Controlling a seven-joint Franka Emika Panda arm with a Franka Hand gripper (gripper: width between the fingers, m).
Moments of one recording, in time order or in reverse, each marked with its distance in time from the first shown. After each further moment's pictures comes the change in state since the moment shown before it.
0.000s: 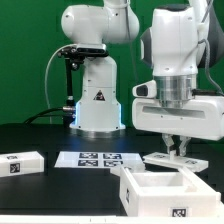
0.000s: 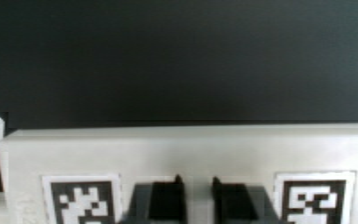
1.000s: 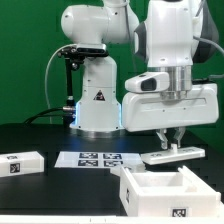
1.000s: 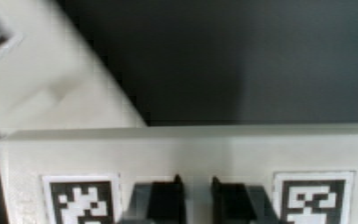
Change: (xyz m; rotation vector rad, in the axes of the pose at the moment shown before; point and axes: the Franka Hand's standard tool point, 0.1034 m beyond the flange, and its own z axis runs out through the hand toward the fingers) arm 0.011 0.007 -0.013 -0.029 0.061 -1.112
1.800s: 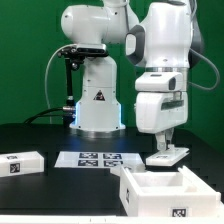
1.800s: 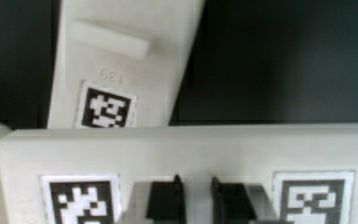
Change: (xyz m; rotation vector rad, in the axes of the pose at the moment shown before) arm -0.011 0.008 0.006 -0.099 0.000 -0.877
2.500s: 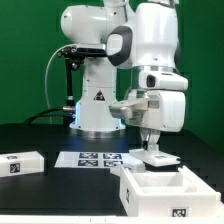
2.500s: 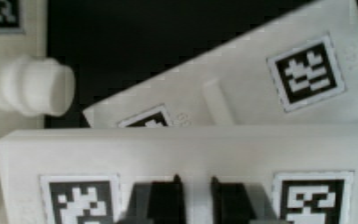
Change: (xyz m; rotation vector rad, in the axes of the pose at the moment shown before) arm -0.031 0.019 0.000 -0.062 -0.022 -0.626
